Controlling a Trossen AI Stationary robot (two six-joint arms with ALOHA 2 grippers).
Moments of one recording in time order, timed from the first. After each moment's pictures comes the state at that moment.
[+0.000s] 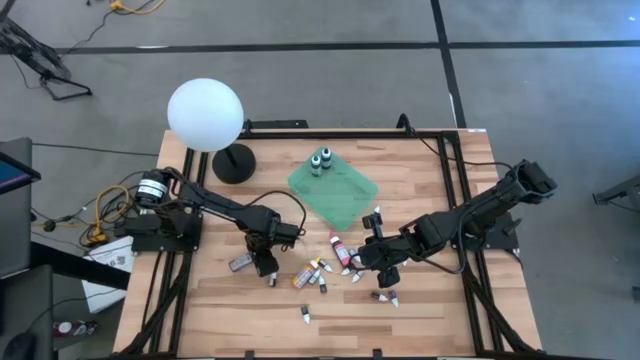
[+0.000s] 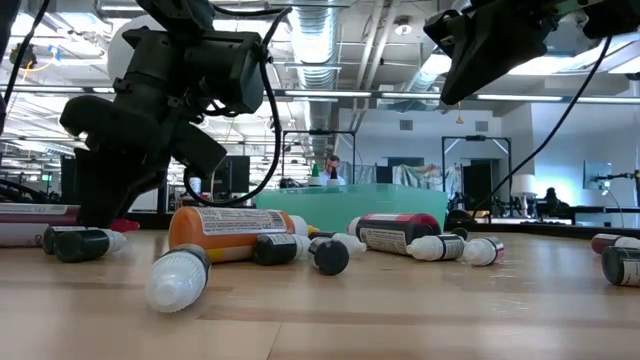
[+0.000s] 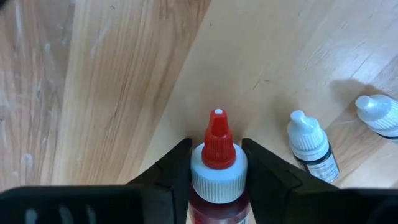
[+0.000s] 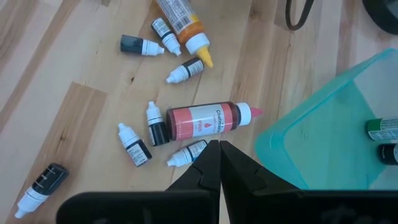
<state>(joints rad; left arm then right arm) -0.14 1.78 1.00 -0.91 0.21 -0.55 0.43 1.49 1.07 -0.60 0.31 -0.08</state>
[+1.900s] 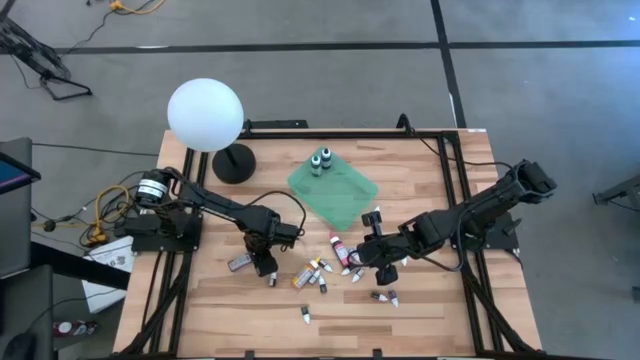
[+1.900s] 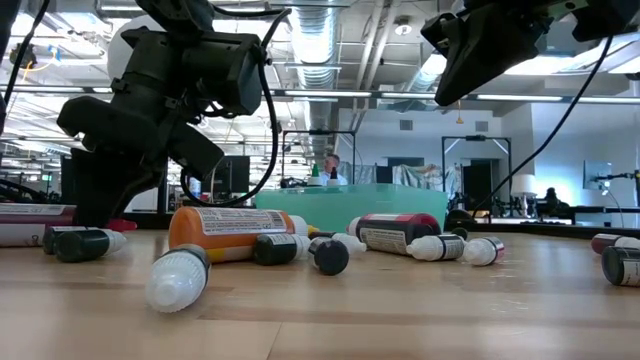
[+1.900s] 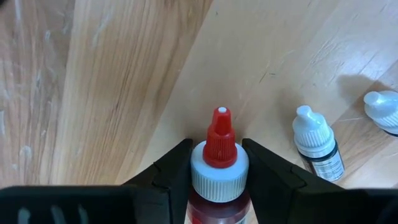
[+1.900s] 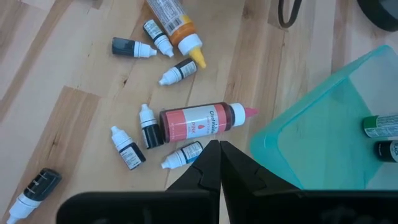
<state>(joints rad) -0.14 1.78 1.00 -0.93 0.21 -0.56 0.41 1.49 1.07 -0.60 0.31 -0.08</state>
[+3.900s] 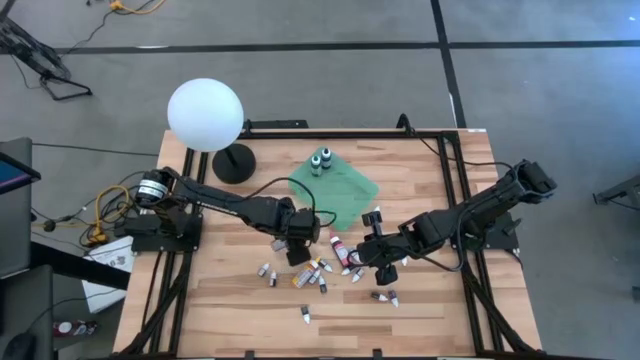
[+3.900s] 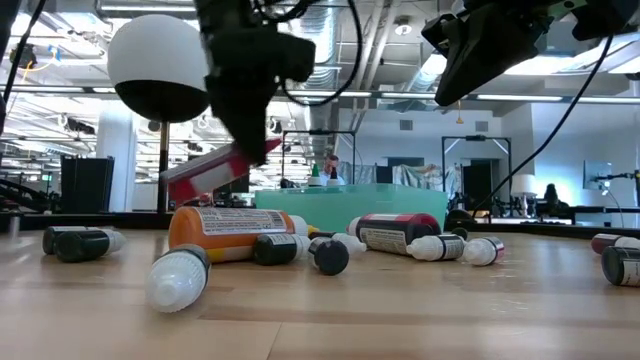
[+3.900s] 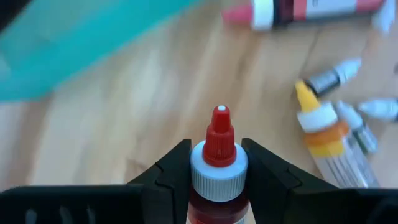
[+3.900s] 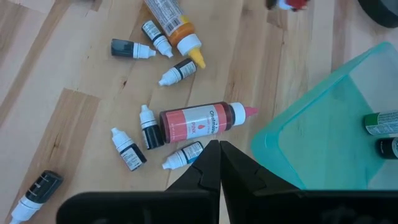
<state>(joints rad) -0.14 1.78 1.35 -0.86 -0.18 -0.46 0.41 1.49 1.07 -0.60 0.31 -0.06</state>
